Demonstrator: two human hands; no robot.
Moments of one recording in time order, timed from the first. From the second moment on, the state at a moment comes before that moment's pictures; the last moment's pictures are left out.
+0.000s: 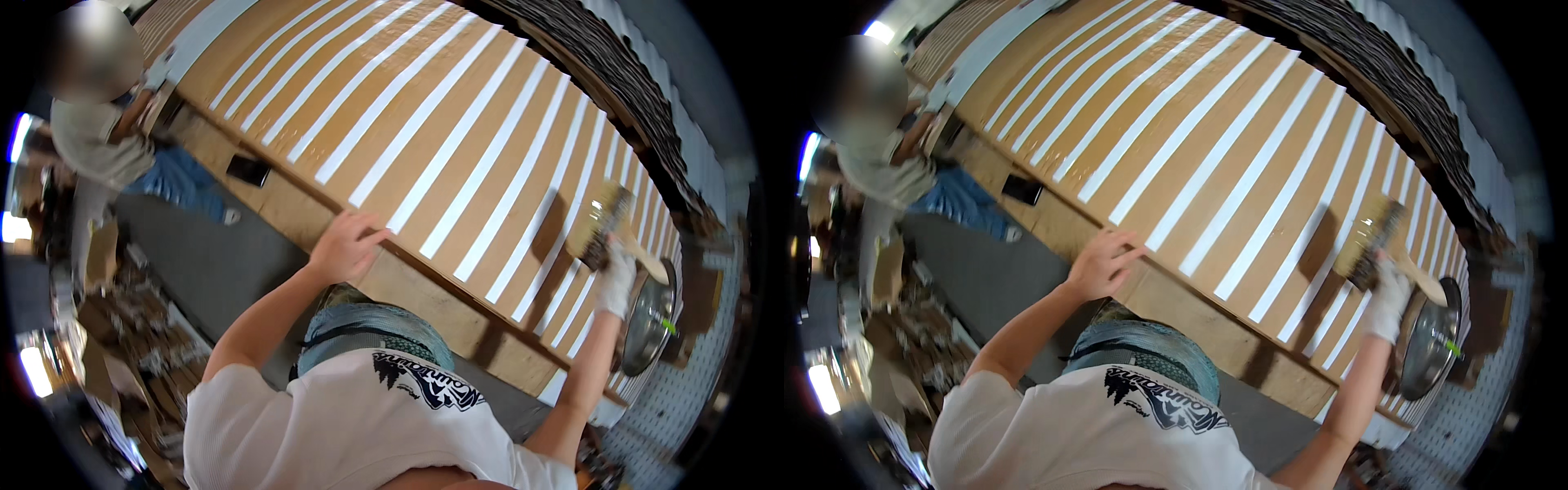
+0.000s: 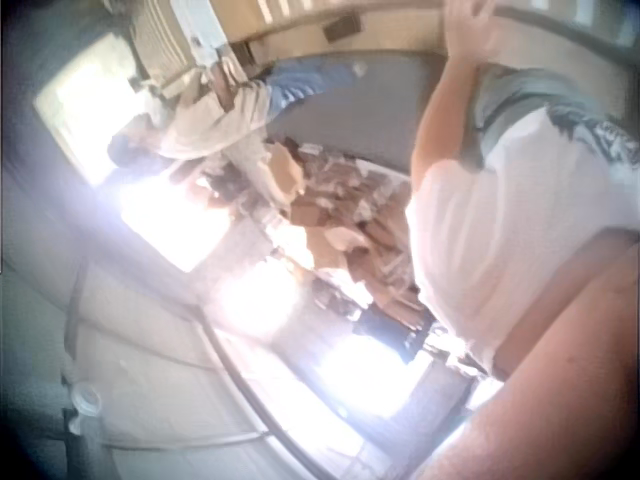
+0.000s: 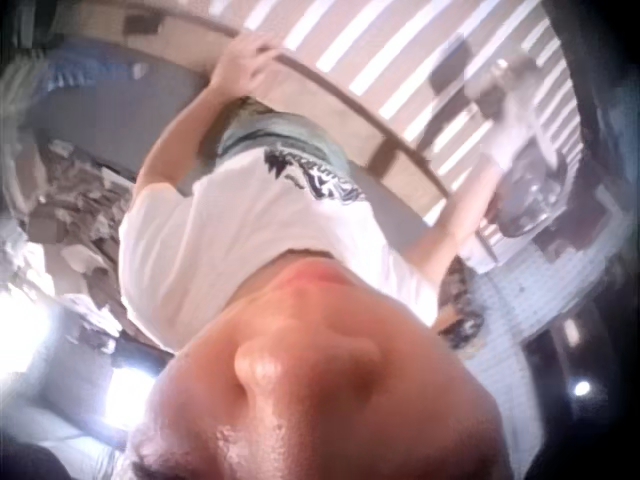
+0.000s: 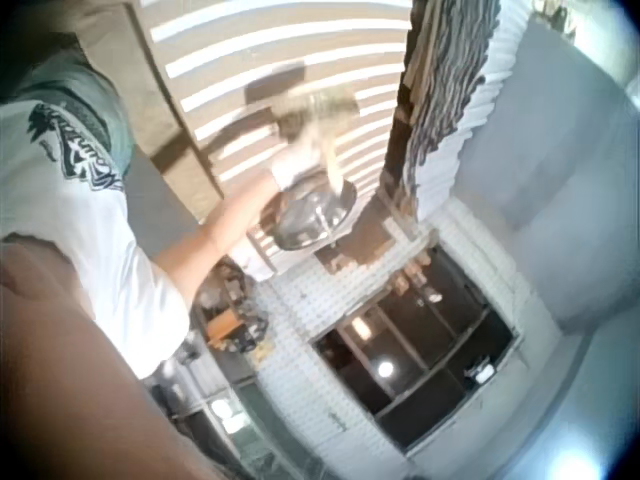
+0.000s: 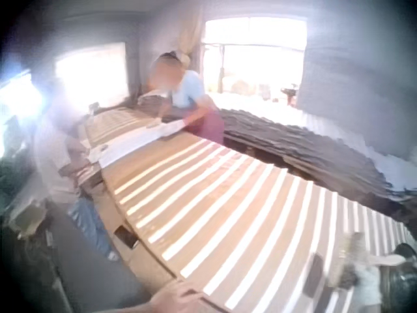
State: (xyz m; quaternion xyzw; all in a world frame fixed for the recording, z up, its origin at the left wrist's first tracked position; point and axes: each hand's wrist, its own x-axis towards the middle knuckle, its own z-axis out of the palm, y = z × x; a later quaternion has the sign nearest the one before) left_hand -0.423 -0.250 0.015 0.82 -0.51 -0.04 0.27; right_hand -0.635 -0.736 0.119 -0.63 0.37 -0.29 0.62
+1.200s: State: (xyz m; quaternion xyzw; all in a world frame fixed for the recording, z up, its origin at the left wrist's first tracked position) left_hand -0.264 -0.137 -0.026 0.80 -0.57 -0.21 0.04; right_hand -0.015 -0.763 -0.002 -0.92 0.32 -0.20 -0.04
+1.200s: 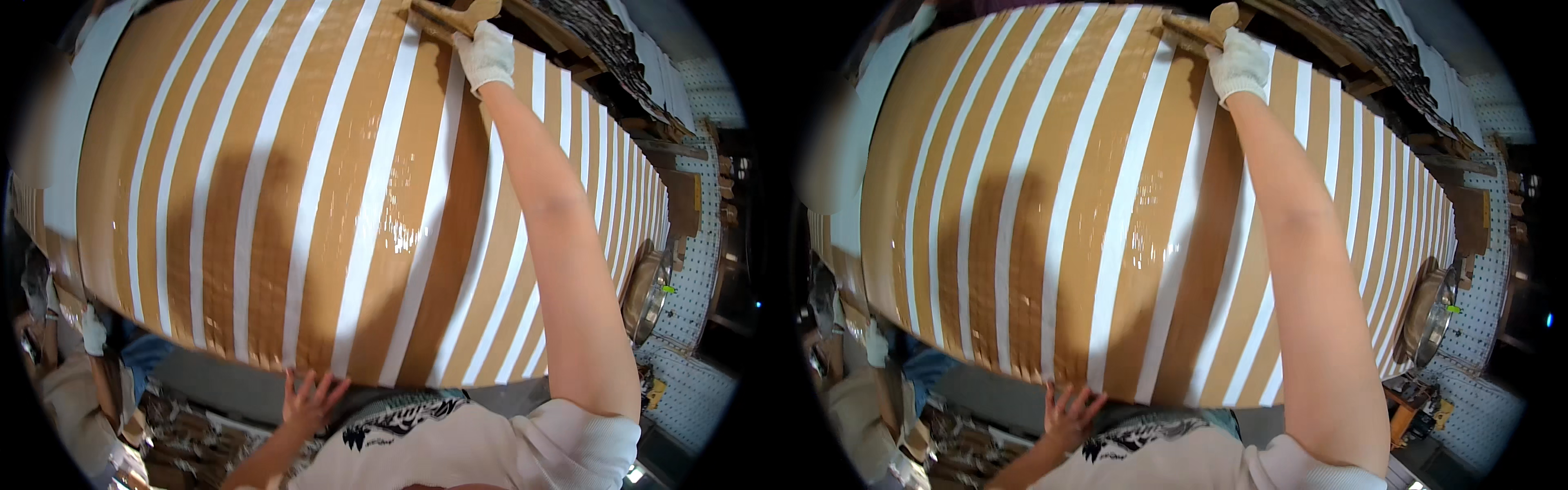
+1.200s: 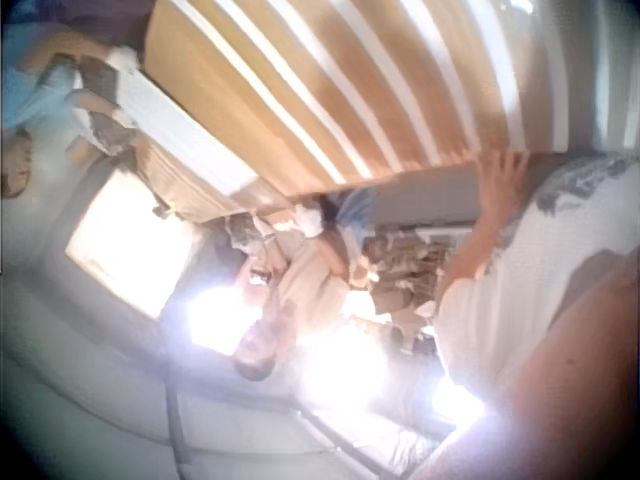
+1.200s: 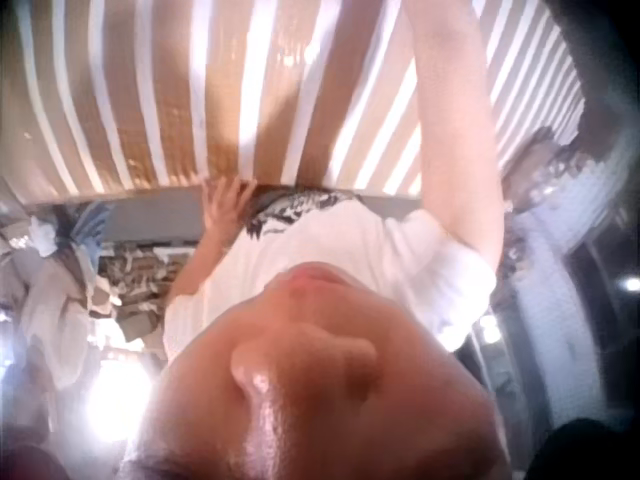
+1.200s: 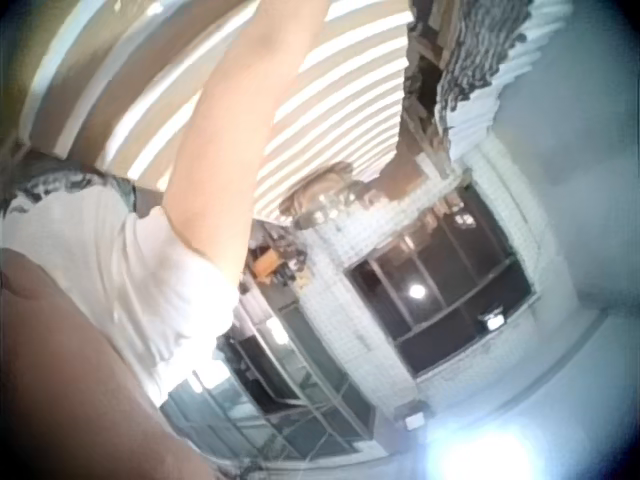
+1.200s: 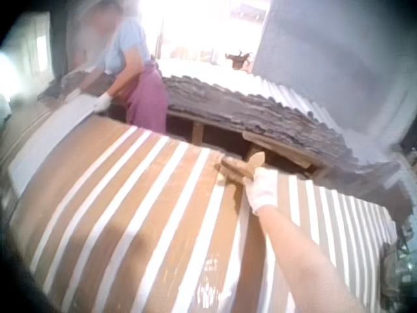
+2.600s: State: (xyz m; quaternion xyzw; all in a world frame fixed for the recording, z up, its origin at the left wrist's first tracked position) left_hand -0.257 -0.166 -0.021 0.96 -0.27 -0.11 -0.03; right_hand -0.412 -0.398 0.014 -0.97 0.10 -0.16 0.13
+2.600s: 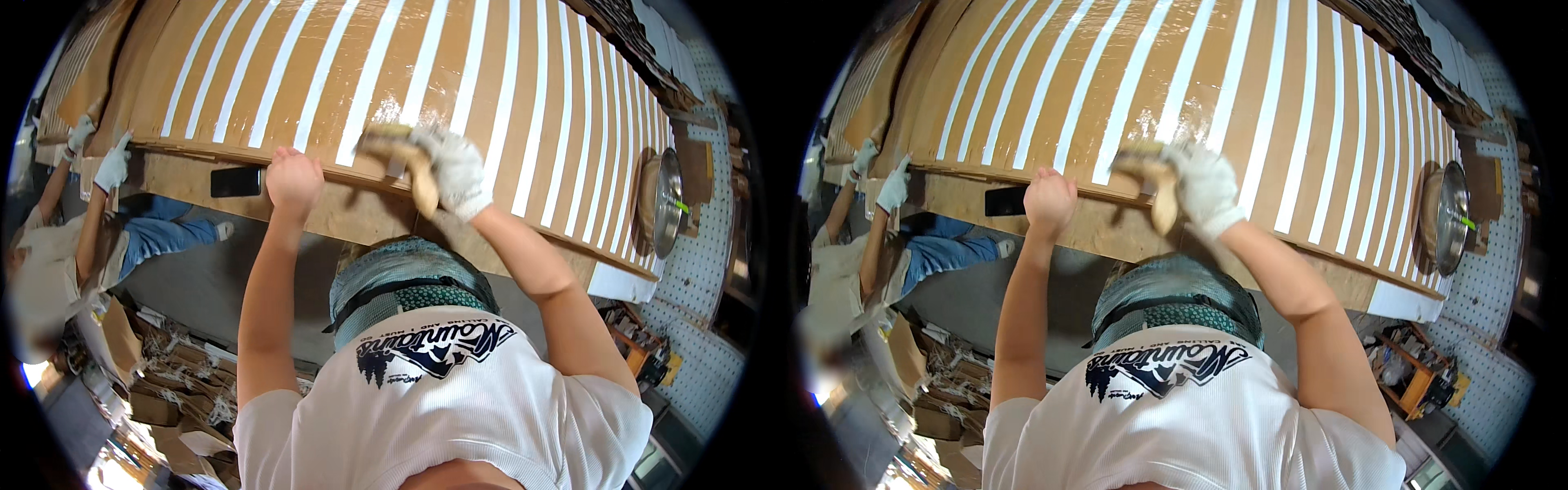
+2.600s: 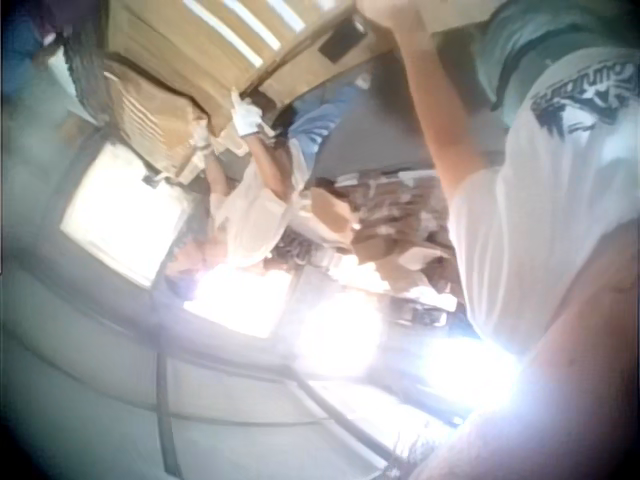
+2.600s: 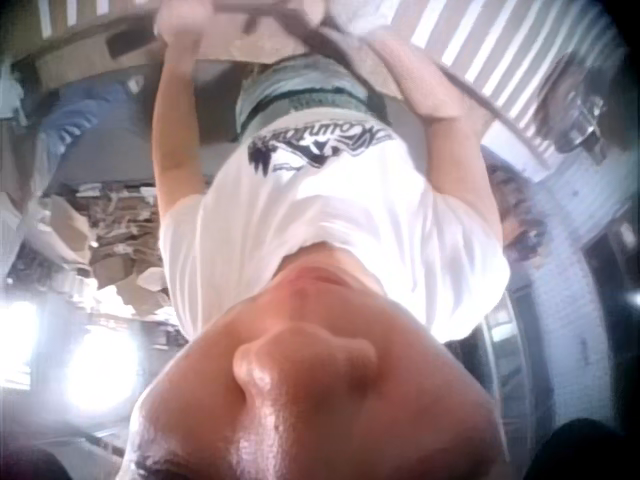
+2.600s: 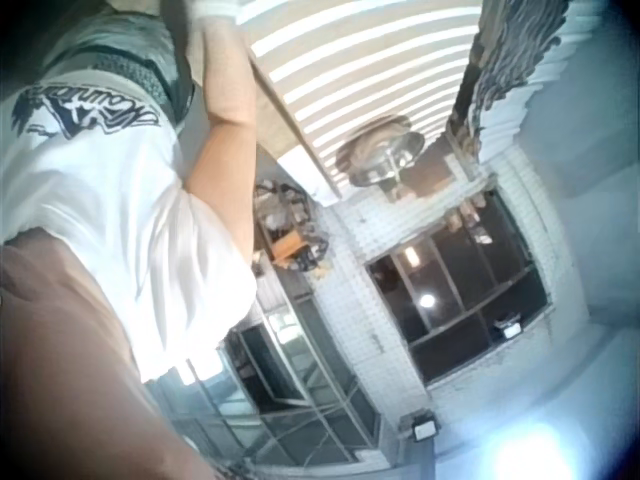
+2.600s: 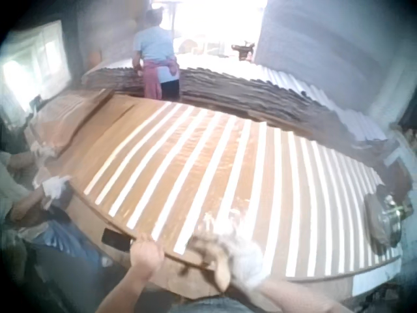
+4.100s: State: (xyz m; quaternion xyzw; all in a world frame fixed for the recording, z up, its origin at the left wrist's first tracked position) left_hand -0.266 -0.231 0.007 0.95 -0.21 -0.19 -0.15; right_hand -0.214 -0.733 0.045 -0.97 0.13 -0.13 0.14
